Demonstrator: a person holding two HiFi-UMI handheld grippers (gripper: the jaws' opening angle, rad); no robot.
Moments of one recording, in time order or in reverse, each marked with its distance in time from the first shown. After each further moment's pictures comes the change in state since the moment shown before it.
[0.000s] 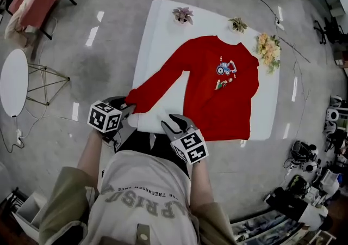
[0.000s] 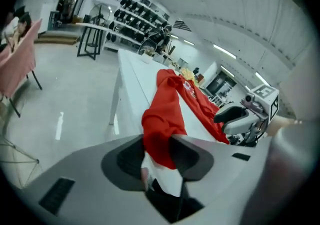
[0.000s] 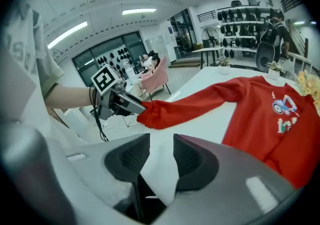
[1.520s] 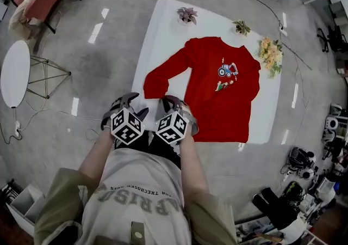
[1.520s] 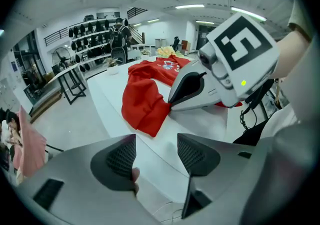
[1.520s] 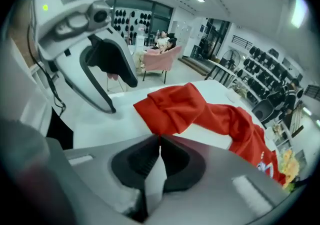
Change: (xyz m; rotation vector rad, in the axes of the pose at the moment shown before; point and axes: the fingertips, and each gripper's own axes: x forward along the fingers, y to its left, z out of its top) left arm 0.025 -0.055 0.010 0.566 0.117 0.229; right arm 0.074 -0.053 0.013 -0.493 0.159 -0.253
